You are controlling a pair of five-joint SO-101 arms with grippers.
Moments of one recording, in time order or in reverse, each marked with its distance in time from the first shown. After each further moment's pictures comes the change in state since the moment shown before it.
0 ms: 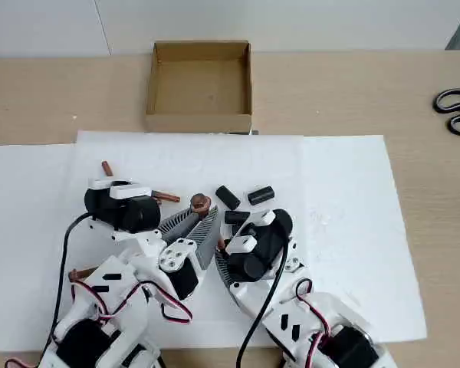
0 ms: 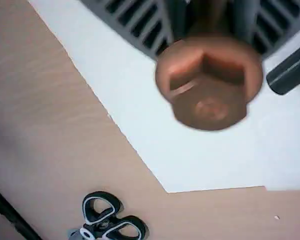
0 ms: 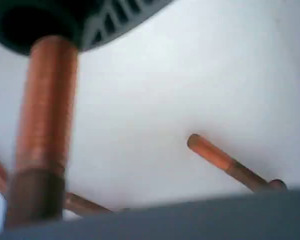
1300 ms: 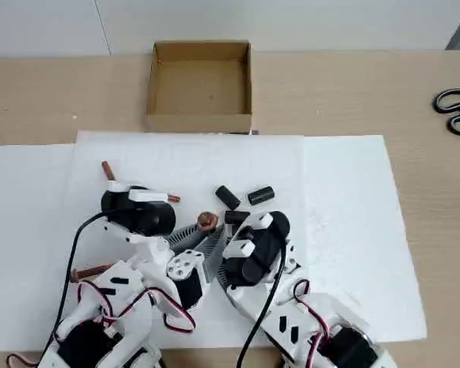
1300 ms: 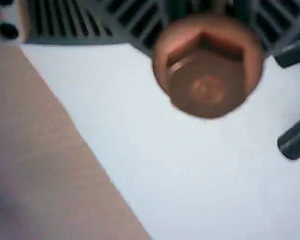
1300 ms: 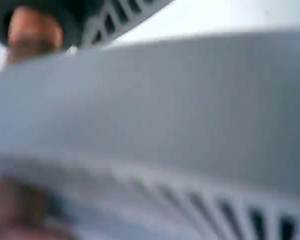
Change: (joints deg) left arm 4.2 0.0 0.0 7.6 0.9; right arm -1.4 0.0 0.0 -1.8 0.1
